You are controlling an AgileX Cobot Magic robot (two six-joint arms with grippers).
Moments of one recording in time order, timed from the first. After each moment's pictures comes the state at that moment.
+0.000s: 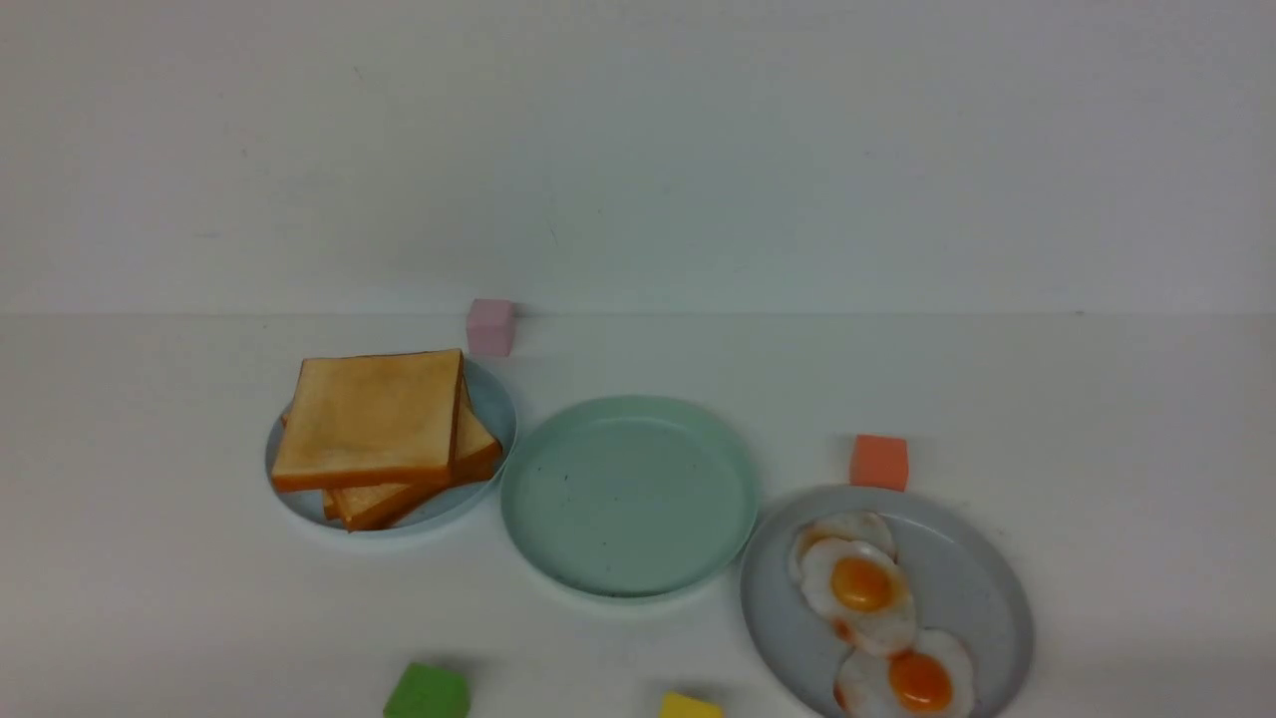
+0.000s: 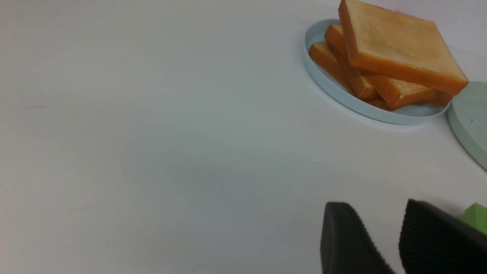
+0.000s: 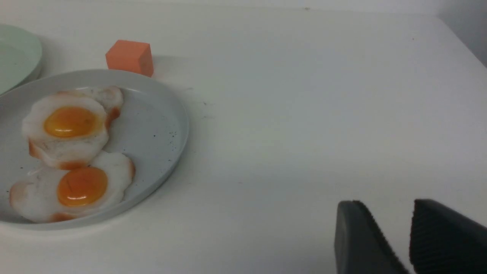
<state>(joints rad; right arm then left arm) -0.03 -0.01 0.02 -0.04 0.40 -0.03 -0.04 -0.01 0.03 0.15 0.40 -0.46</state>
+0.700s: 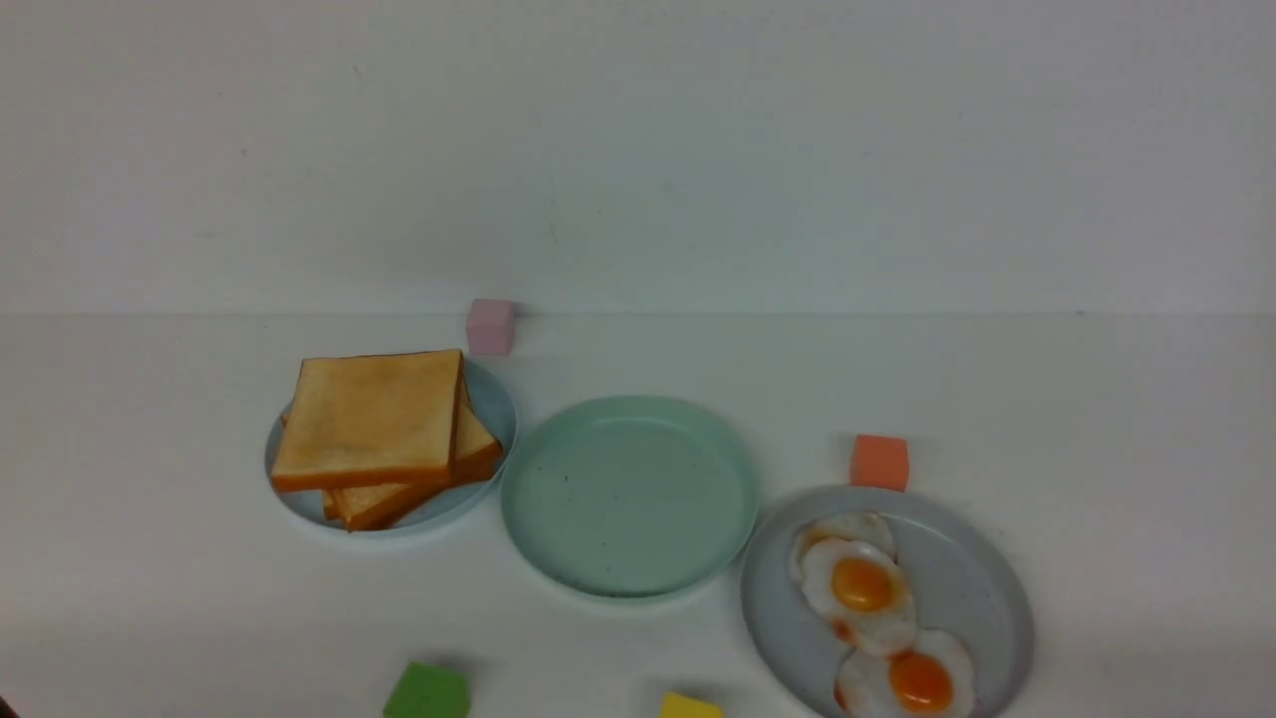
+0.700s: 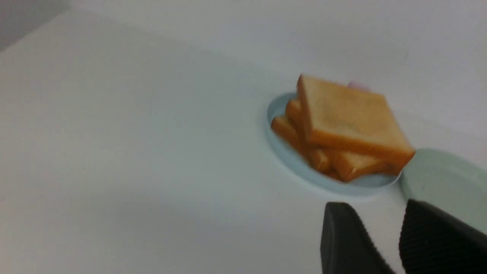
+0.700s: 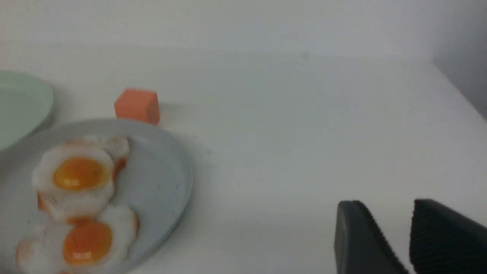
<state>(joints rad) -0.03 -0.01 0.03 -0.04 0.24 -0.03 -0.04 -0.01 0.03 0.15 0.16 -0.46</state>
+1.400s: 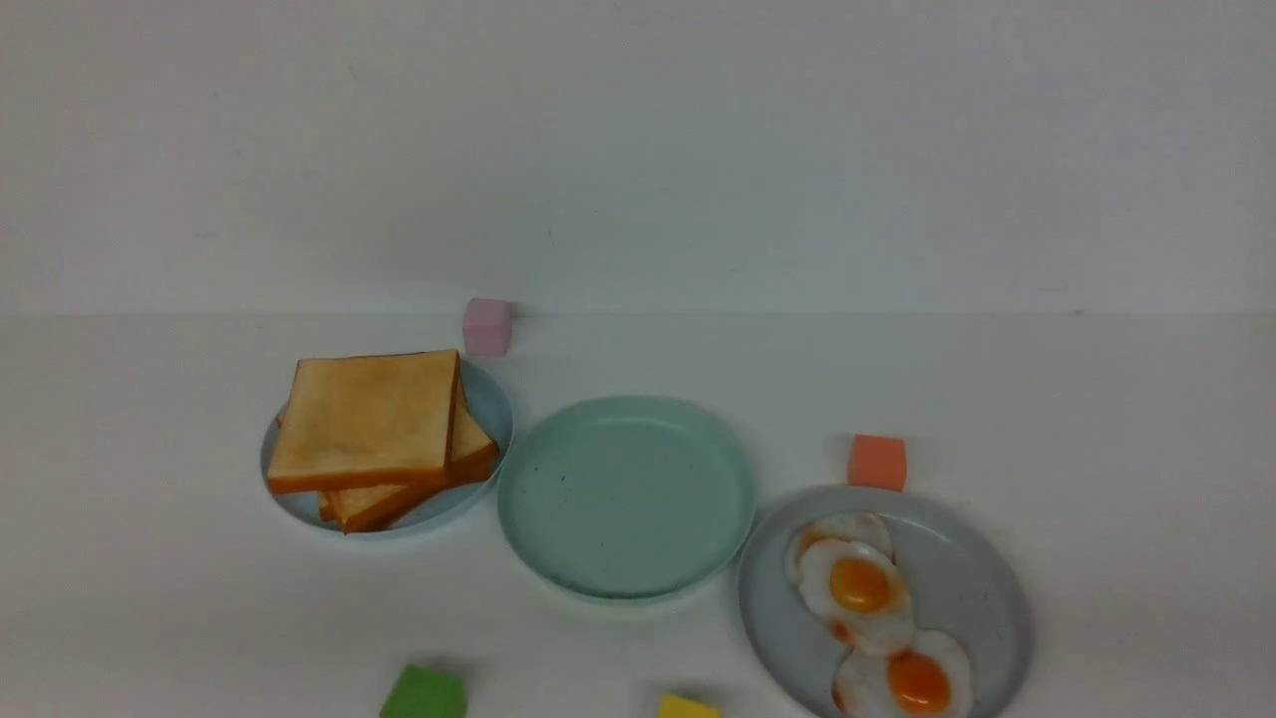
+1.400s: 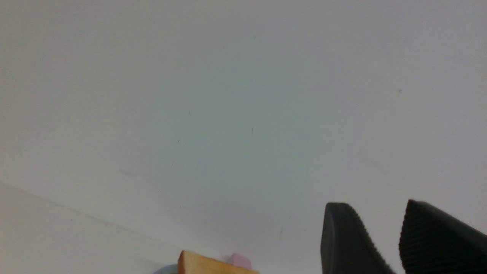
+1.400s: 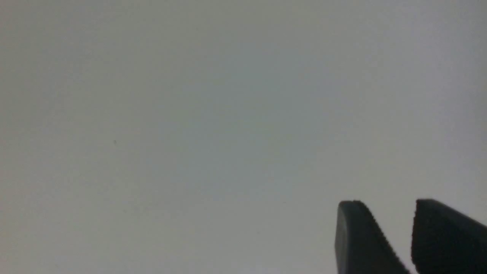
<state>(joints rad) -0.03 -0.01 0.00 -0.05 -0.32 0.47 -0.04 -0.01 0.03 0.08 -0.27 -0.59</state>
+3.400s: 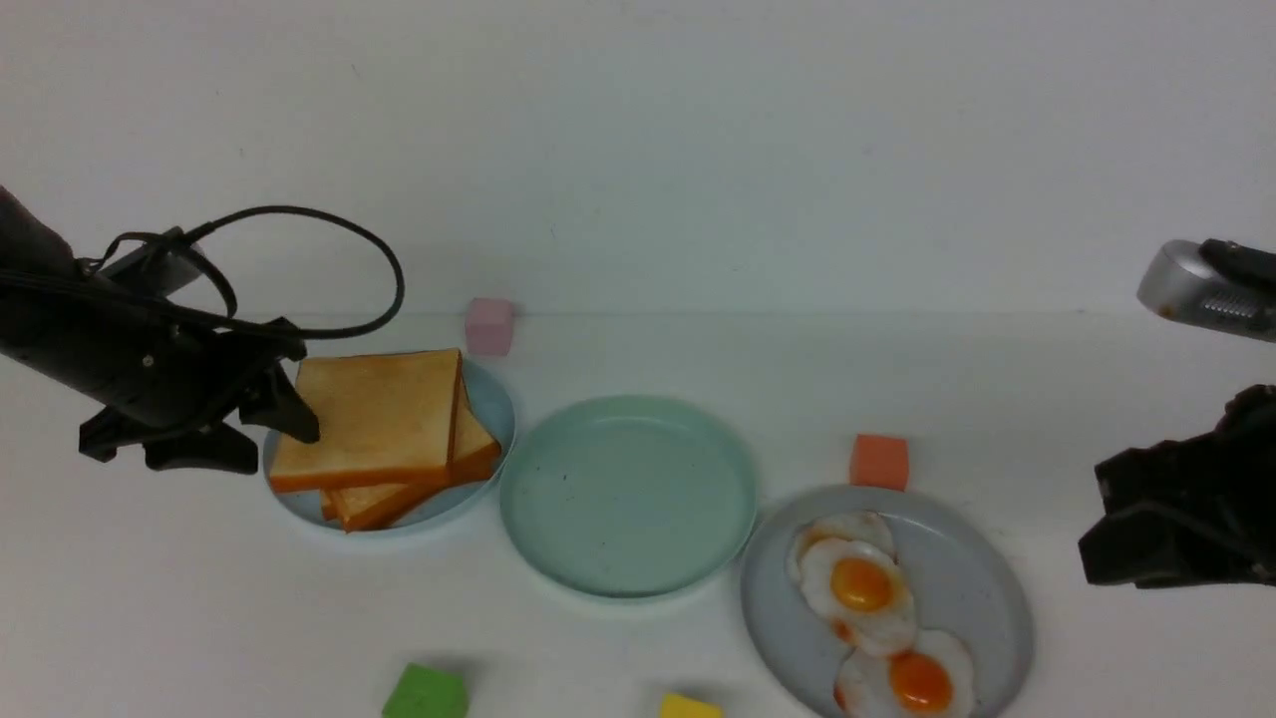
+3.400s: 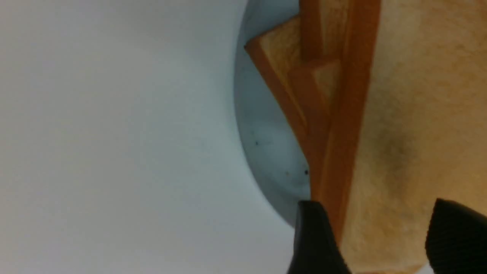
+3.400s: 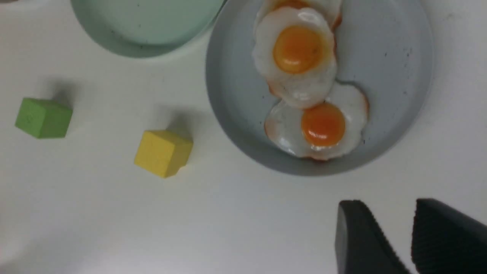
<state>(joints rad) 0.19 1.18 -0.96 0.35 1.00 0.00 0.13 1.86 -1.28 -0.57 0.76 0.18</state>
